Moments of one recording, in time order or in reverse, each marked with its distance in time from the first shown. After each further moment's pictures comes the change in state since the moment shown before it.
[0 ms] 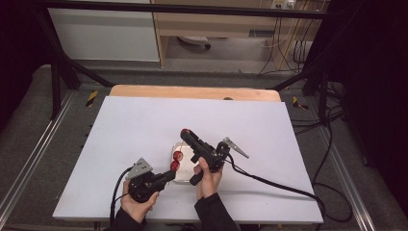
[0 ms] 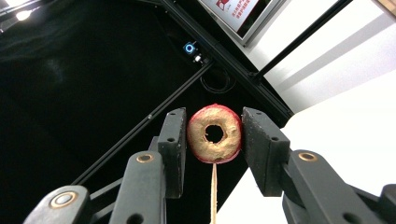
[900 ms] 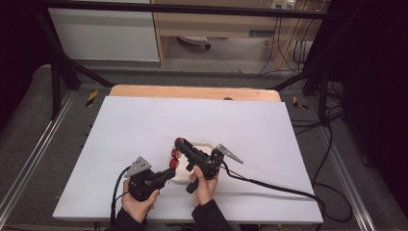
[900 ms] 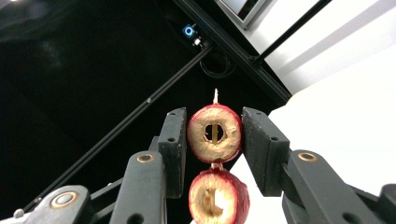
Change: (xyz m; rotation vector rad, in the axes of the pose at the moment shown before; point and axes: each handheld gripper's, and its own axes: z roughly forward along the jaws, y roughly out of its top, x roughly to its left) left arm 0.003 0.002 0.002 -0.019 0.010 -0.048; right arm -0.002 -0.025 -0.003 0.065 -0.003 -0.002
